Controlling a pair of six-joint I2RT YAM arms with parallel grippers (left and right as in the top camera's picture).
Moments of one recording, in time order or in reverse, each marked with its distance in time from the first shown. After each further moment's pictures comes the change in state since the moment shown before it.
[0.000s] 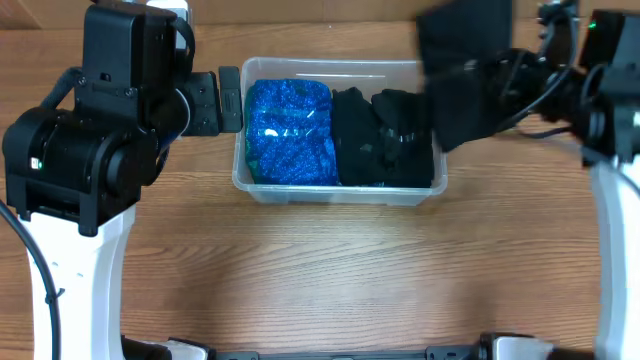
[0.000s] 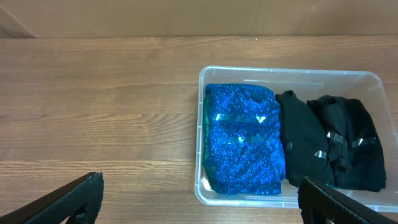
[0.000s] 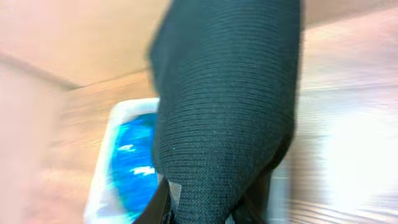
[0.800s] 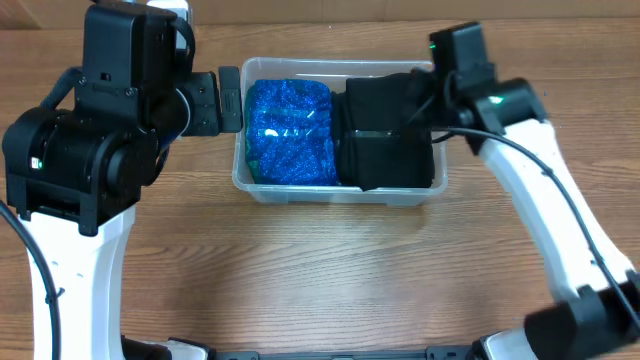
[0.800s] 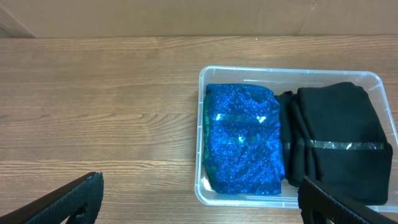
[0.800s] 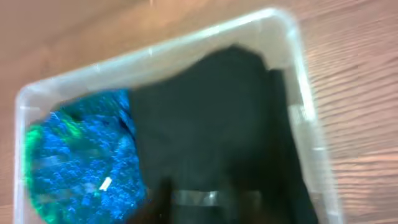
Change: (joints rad) left arm 0.000 0.000 0.000 0.000 0.000 0.000; right arm 0.336 0.232 -0.061 0.016 0.507 0.308
